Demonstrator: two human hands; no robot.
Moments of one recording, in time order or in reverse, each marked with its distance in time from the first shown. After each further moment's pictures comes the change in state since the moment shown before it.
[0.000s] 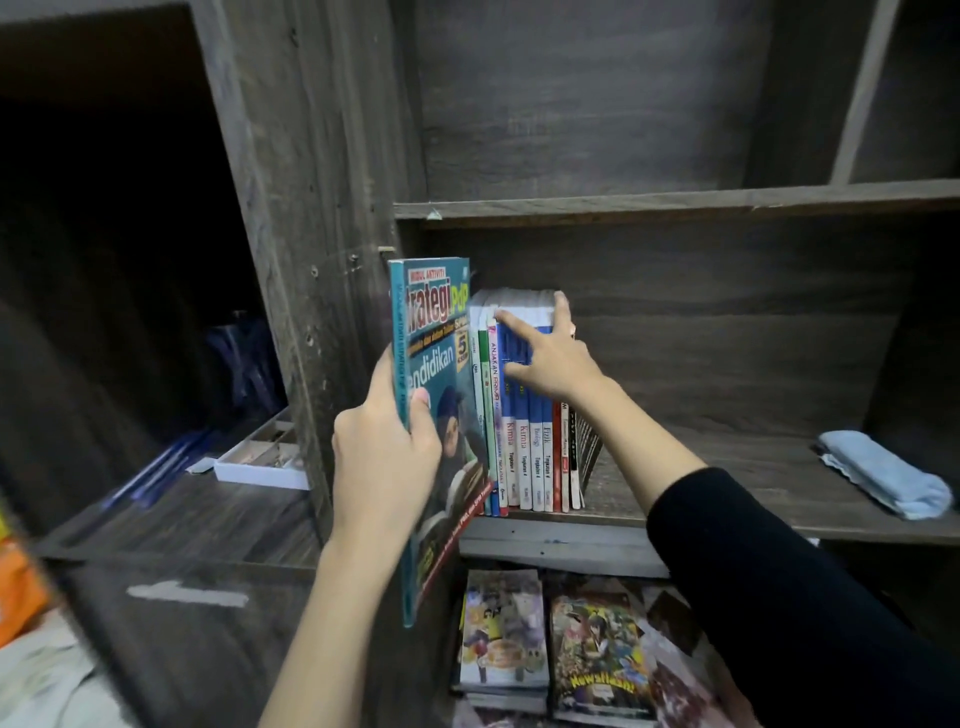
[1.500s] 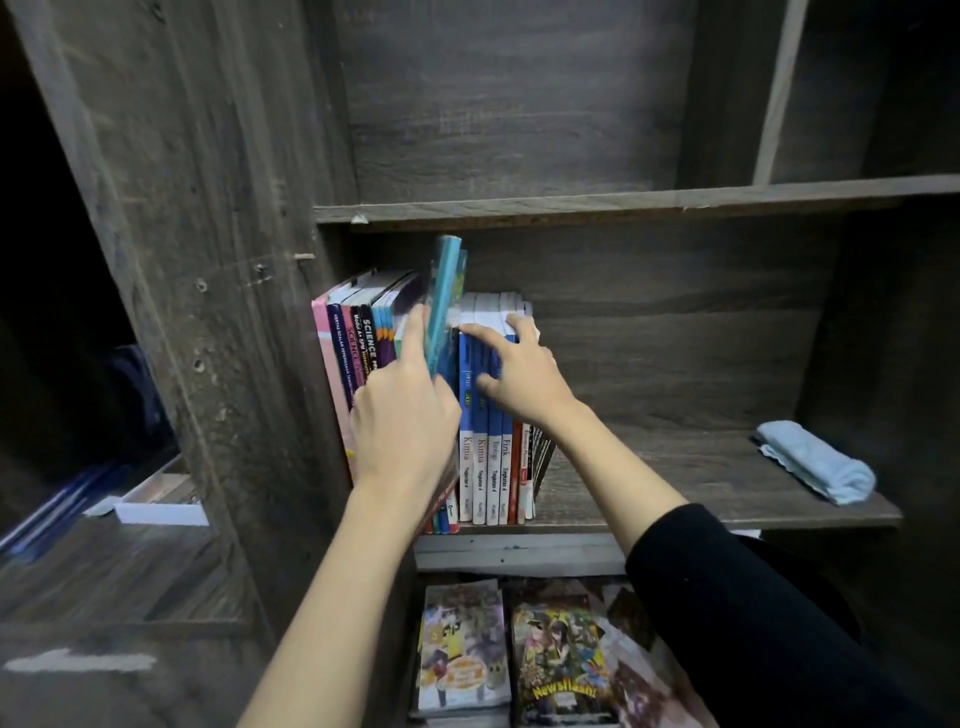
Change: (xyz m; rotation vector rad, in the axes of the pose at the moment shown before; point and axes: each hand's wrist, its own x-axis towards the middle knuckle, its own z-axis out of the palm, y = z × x) left_hand 0.026 0.035 0.061 0.228 -0.090 0.079; right_hand -0.012 0.025 -0.005 0.057 0.105 -0.049
